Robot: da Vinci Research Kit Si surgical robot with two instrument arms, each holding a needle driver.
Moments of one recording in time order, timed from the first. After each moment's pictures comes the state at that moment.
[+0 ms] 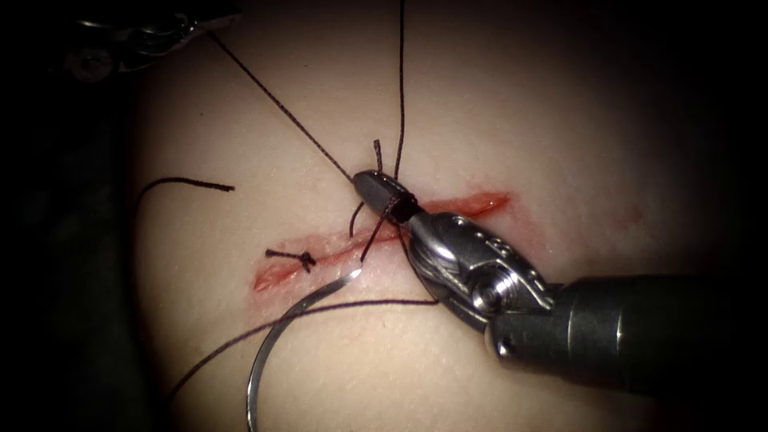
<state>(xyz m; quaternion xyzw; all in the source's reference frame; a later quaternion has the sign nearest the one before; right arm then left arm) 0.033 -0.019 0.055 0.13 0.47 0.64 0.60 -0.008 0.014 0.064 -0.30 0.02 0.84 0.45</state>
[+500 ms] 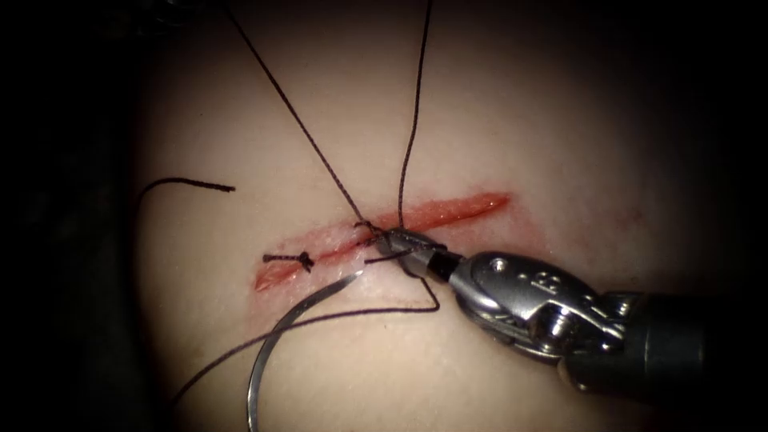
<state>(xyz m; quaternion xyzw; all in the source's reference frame) 0.029 -0.020 0.052 0.14 0.54 0.34 0.76 -0.010 0.016 0.066 -0.26 0.10 0.88 0.37</state>
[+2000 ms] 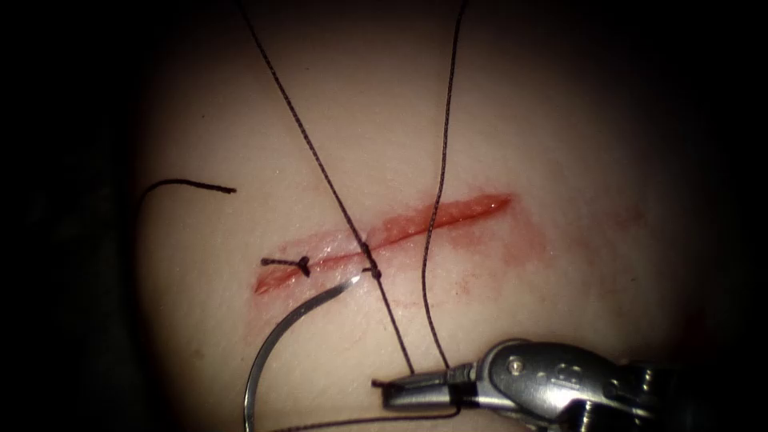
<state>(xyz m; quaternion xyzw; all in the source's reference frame) 0.027 -0.029 0.050 0.35 0.57 0.17 0.72 -0.007 0.025 0.056 -0.09 0.43 0.90 0.03</state>
